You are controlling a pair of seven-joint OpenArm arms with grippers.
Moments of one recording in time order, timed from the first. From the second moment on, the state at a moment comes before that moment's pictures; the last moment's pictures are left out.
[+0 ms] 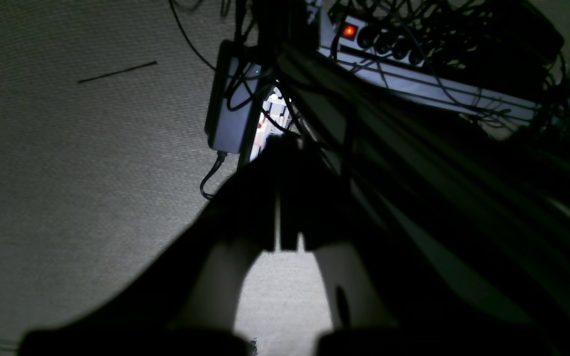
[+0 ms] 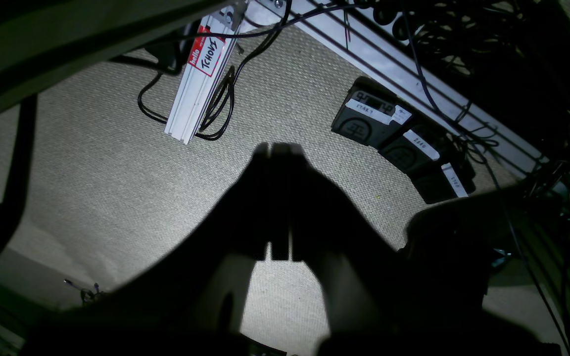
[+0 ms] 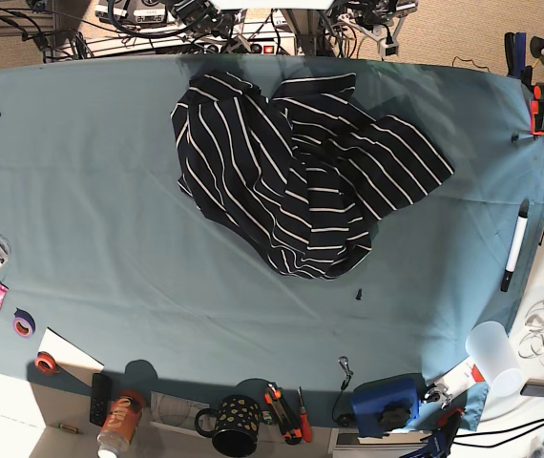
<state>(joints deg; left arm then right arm) 9.0 3.4 -17.4 18.5 -0.3 -11.9 0.5 -5.7 3.6 -17.3 20.0 -13.0 12.6 -10.7</state>
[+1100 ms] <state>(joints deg) 35.7 -8.4 -17.2 56.2 -12.3 -25.6 5.9 -35.0 28.8 -17.5 72.5 -1.9 8.4 -27.3</state>
